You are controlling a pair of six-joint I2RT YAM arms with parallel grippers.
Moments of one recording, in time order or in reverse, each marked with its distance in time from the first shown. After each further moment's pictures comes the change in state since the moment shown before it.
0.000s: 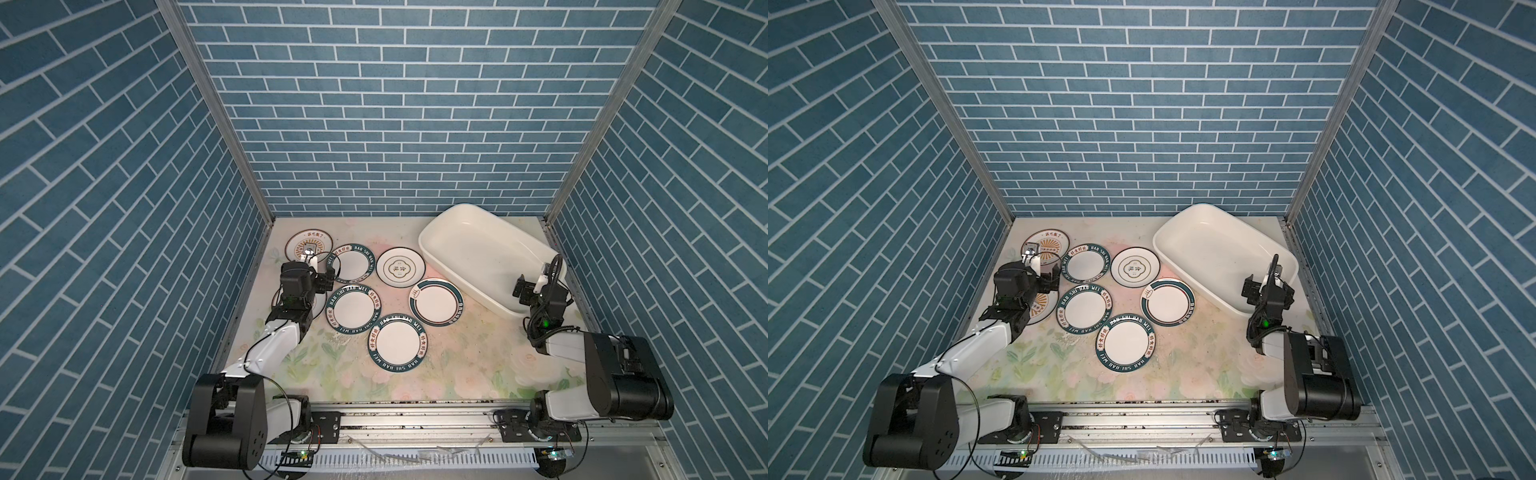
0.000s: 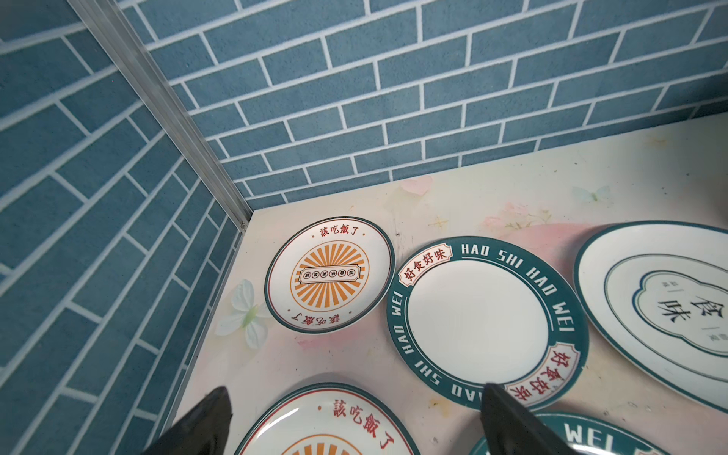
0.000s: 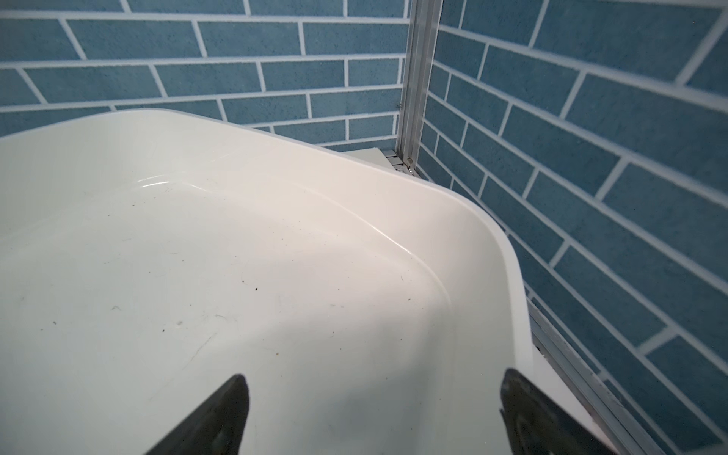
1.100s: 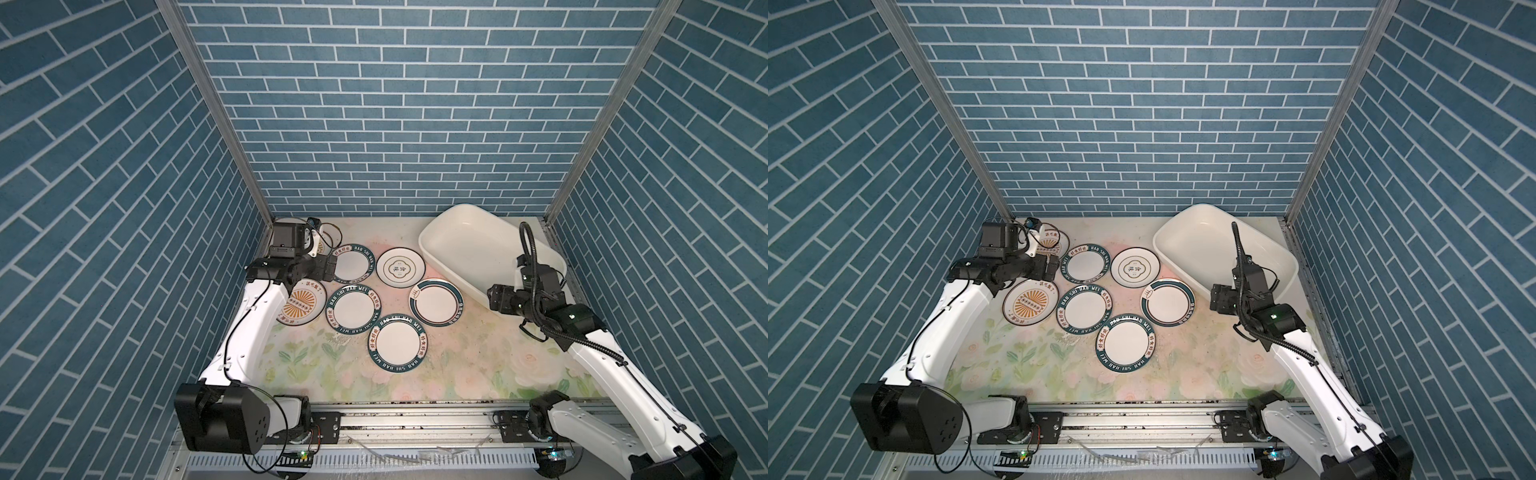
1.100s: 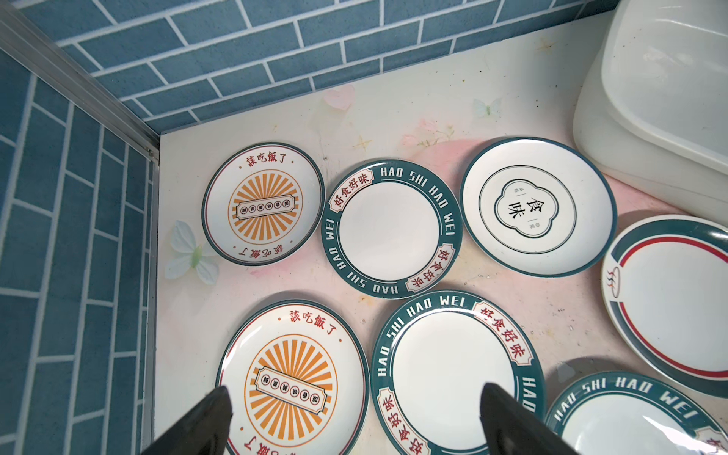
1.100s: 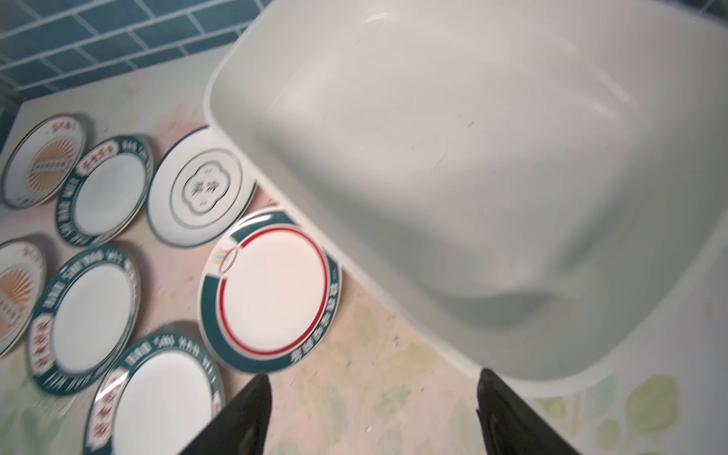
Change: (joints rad) left arm -0.003 0.070 0.612 -0.951 0.184 -0.048; right arm 0.456 -0.475 0.504 -1.501 -0.184 0.404
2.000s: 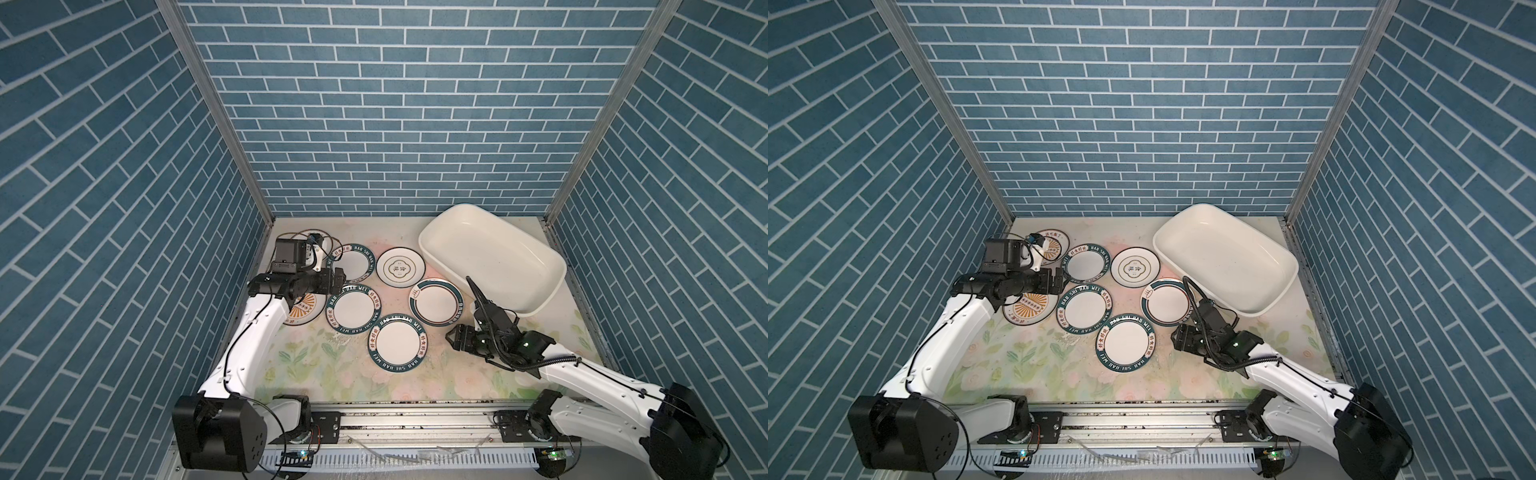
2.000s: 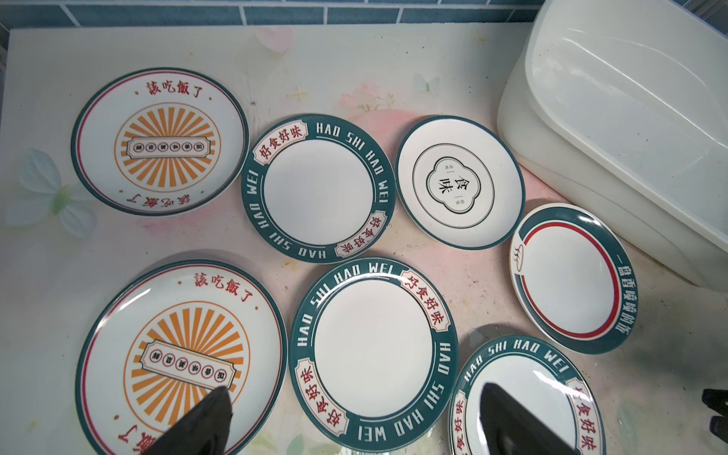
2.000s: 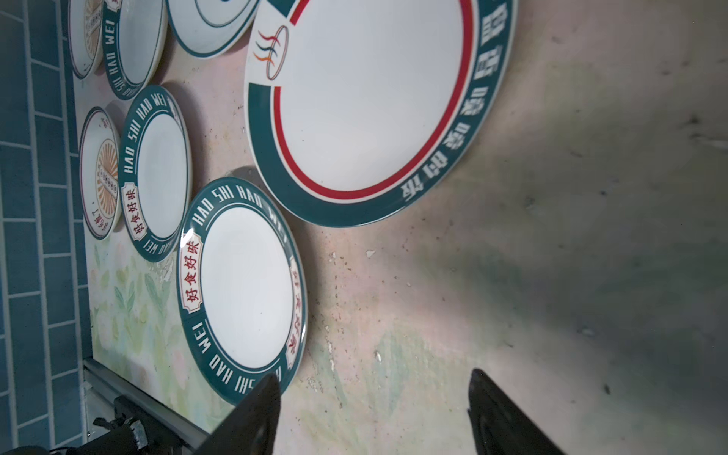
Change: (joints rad) left arm -0.002 -0.072 -0.164 0.011 0.181 -0.154; right arm 0.360 0.121 -0.347 0.389 -0.152 0.460
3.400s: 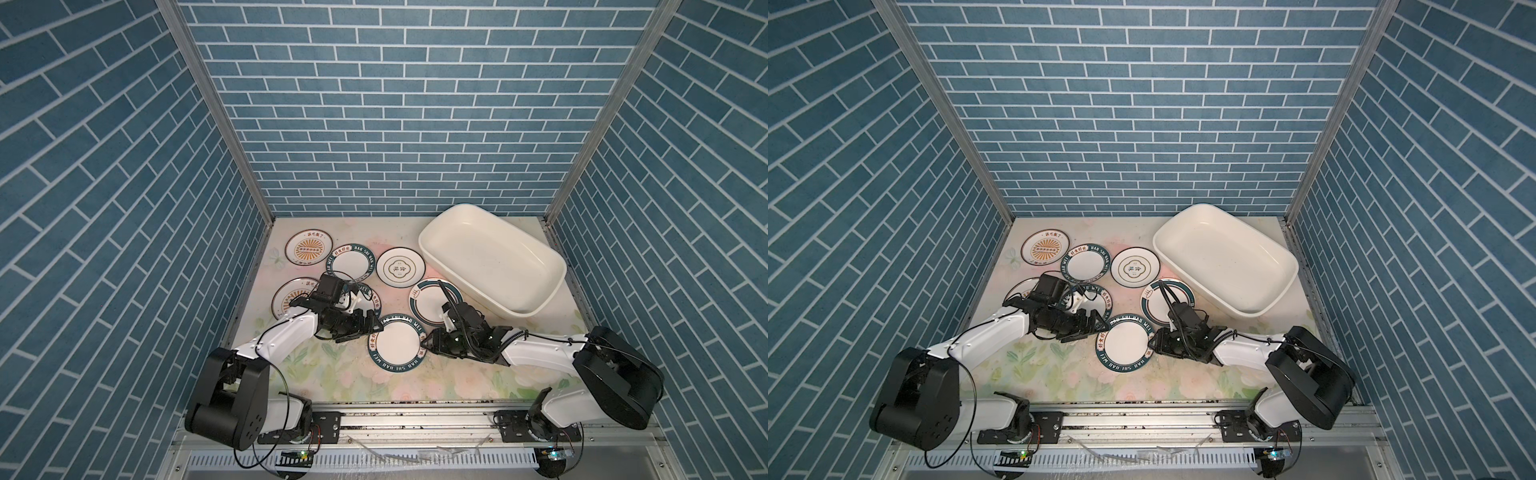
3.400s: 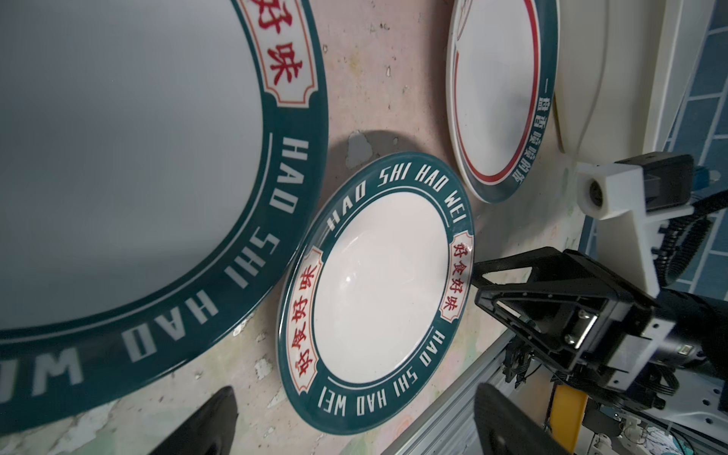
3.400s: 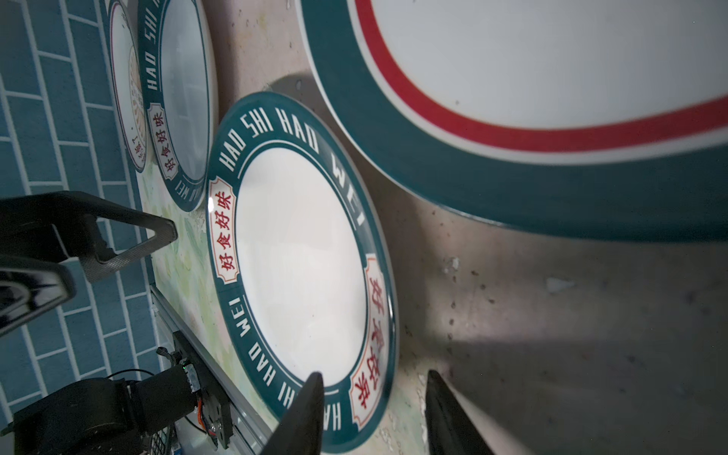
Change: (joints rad) left arm -0.227 0.129 -0.365 0.161 0.386 -0.373; right arm 0.060 0.396 0.014 0.410 -0.230 0.060
